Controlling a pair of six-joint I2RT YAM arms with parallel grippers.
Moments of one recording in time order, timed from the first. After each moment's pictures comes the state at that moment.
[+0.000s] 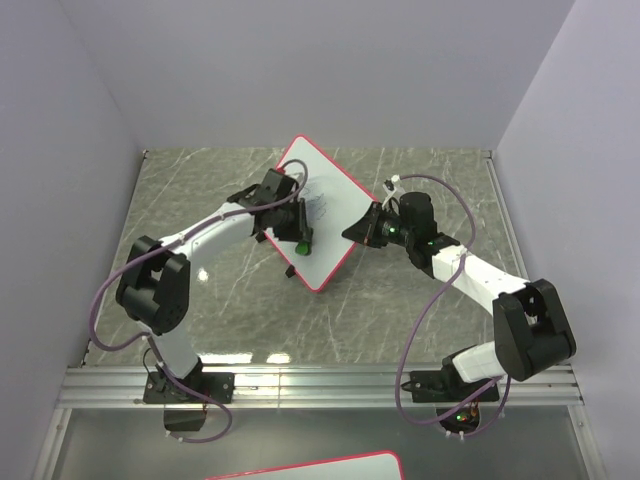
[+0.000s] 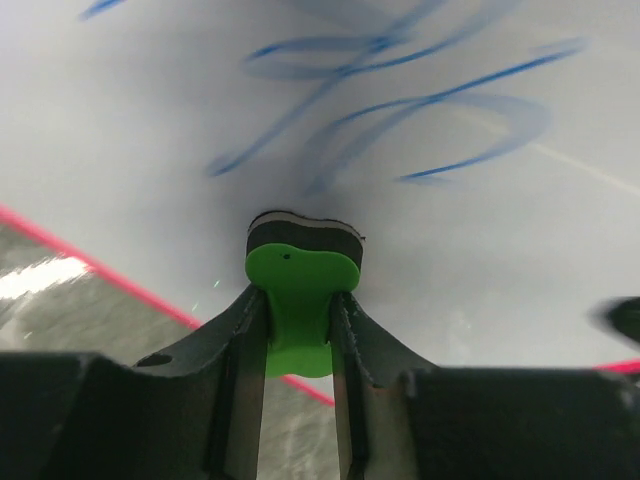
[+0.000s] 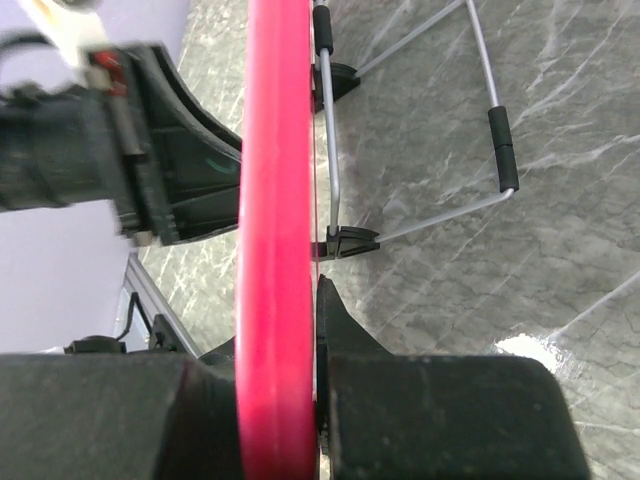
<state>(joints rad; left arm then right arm) -0.52 1.72 1.25 -0.45 0.18 -0.53 0.39 1.41 0.79 0.15 -0.49 0.67</state>
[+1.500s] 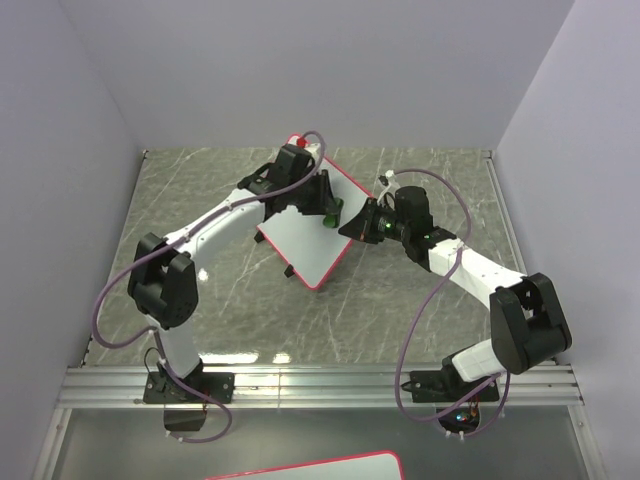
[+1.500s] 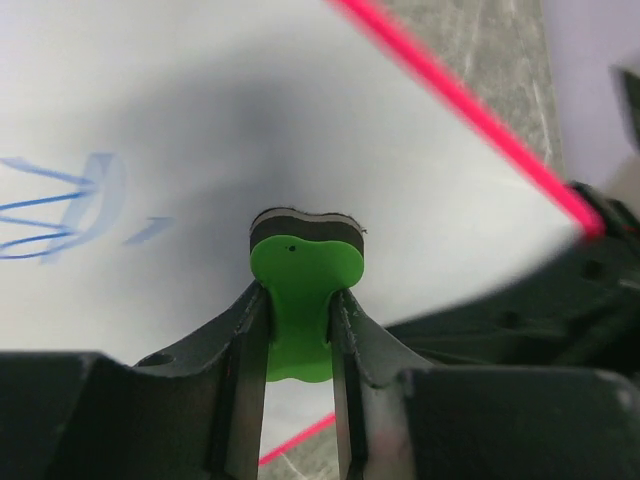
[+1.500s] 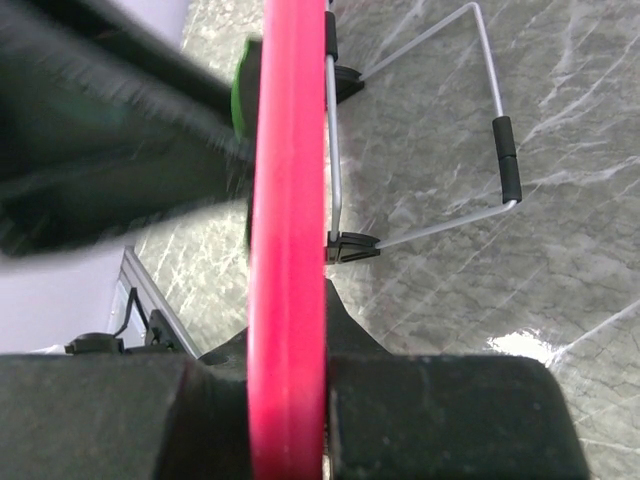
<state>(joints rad) -0.62 1.81 1.59 -0.44 0.23 -0.54 0.41 1.45 0.86 0.11 -0.50 0.64</state>
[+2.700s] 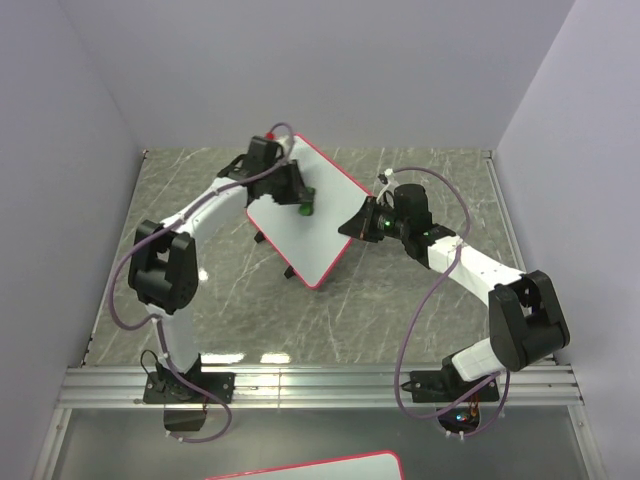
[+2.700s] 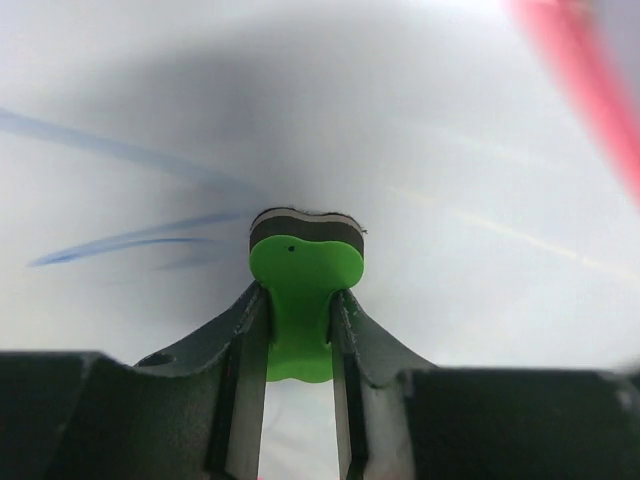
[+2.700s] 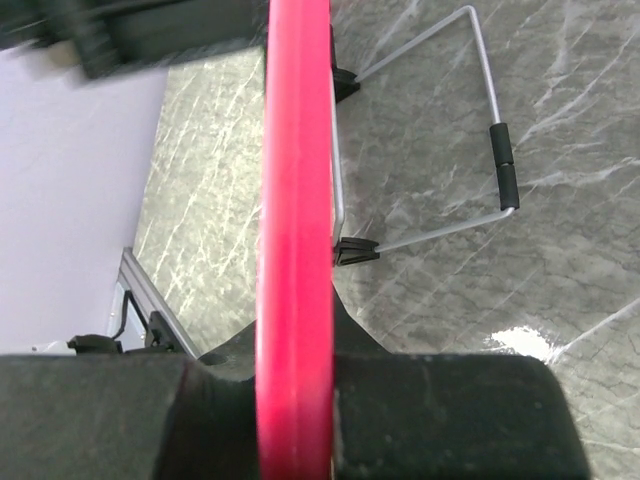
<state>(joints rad) -0.44 1.89 1.59 -0.40 0.33 -0.52 0.40 1.46 0.88 0.08 -0.50 0.64</state>
